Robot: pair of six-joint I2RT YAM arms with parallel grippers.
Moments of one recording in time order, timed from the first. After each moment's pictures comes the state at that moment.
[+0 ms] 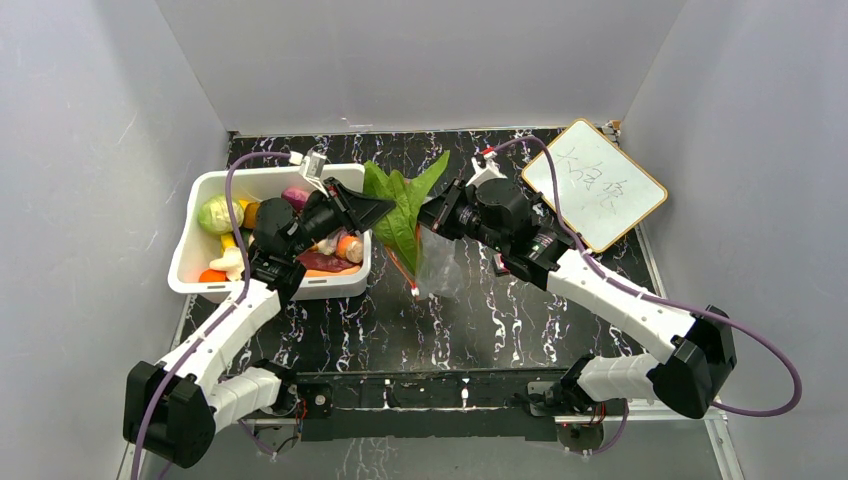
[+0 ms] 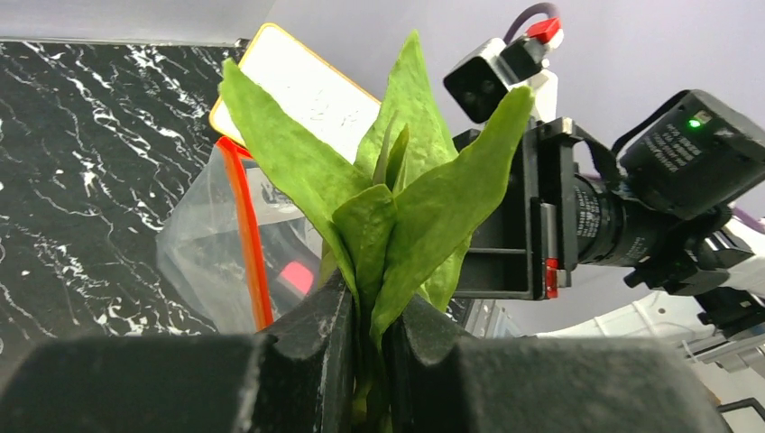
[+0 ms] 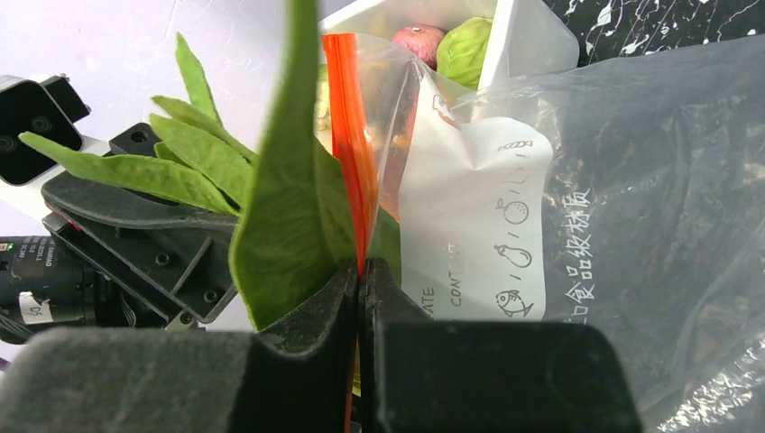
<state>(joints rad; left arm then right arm) -0.38 1.06 0.70 0.49 0.58 -0.75 0.78 1.26 1.08 -0.06 -0.04 1.00</state>
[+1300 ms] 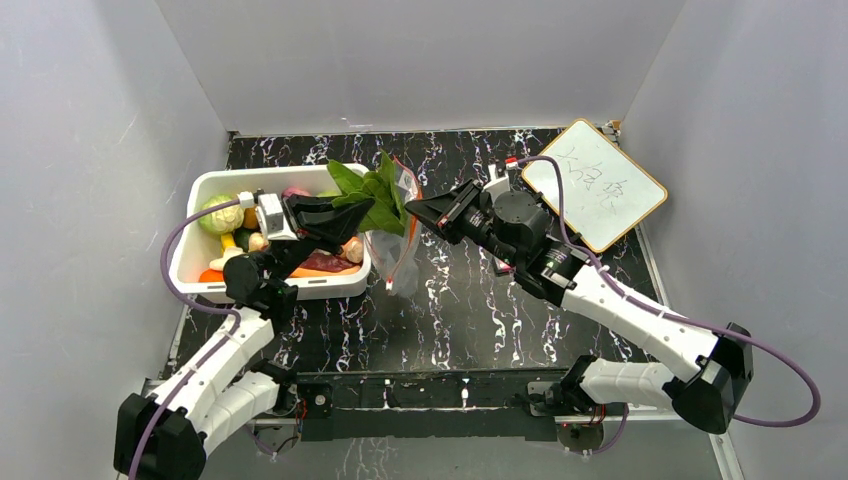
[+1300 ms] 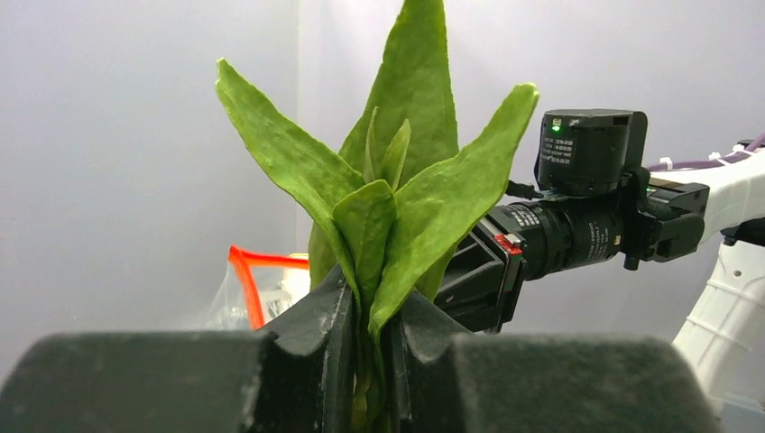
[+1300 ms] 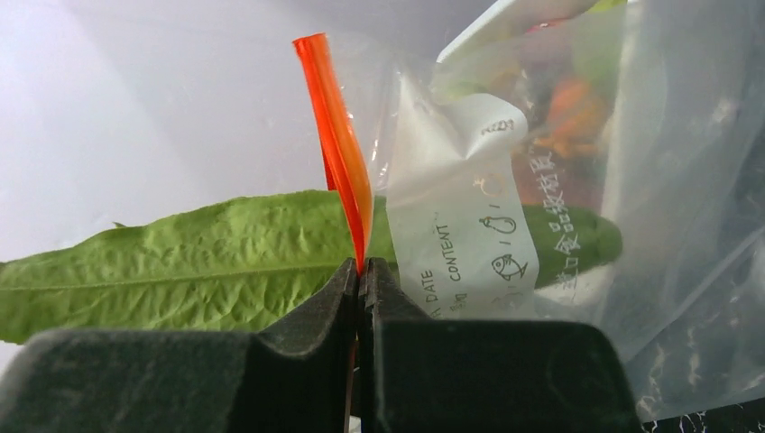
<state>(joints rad) -0.39 0.89 0.54 1.05 0.53 -0.48 0.84 1.14 1.02 0.06 0.05 1.33</state>
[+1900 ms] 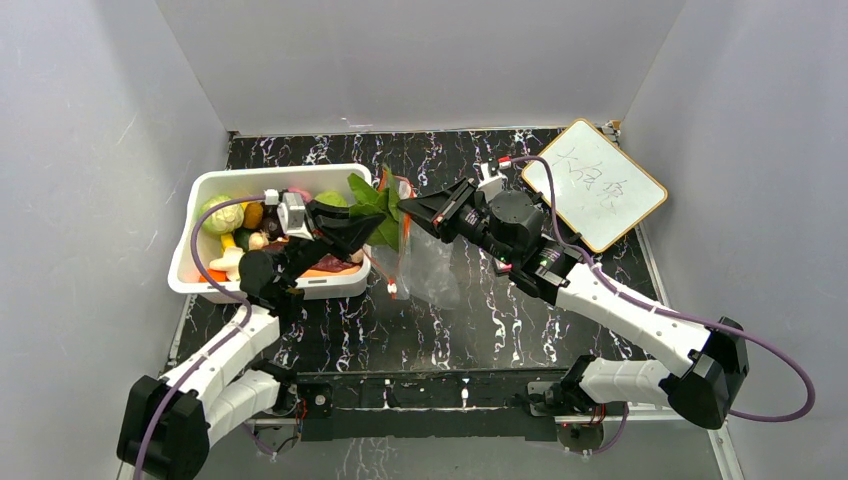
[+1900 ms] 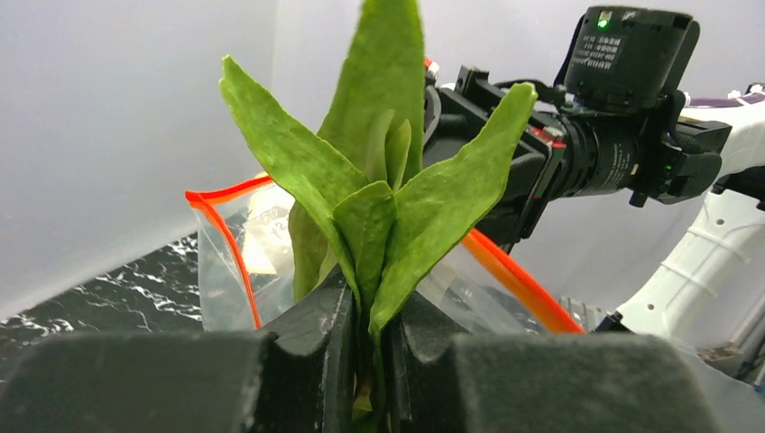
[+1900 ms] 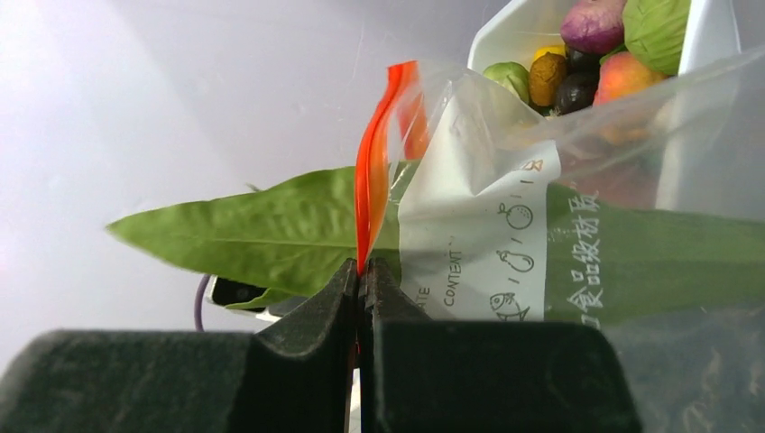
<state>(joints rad) -0.39 0.94 0.46 1.04 0.60 -0.51 0.84 1.17 1.02 0.14 -0.01 1.39</state>
